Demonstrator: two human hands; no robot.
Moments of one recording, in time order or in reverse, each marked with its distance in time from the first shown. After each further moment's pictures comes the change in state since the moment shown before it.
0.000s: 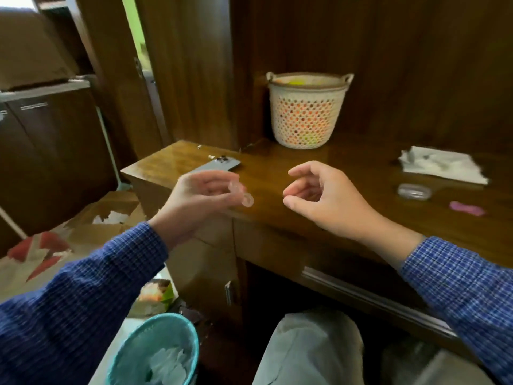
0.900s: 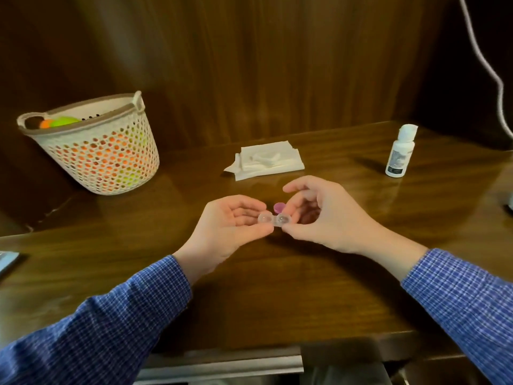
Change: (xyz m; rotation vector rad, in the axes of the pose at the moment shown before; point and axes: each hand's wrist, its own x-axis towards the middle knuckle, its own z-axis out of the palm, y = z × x) left_hand 0.135 -0.006 0.356 0.146 -0.531 0.013; right_hand -0.113 0.170 -0.237 -0.103 0.311 0.245
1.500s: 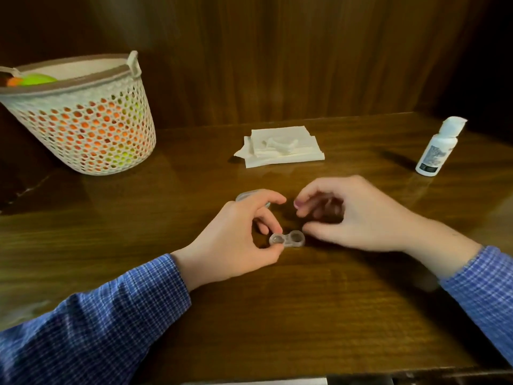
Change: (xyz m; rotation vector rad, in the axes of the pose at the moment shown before) left_hand 0.008 -0.025 -0.020 0.473 -0.164 0.258; right_hand 0.025 -0.008 -0.004 -0.274 -0.241 -0.005
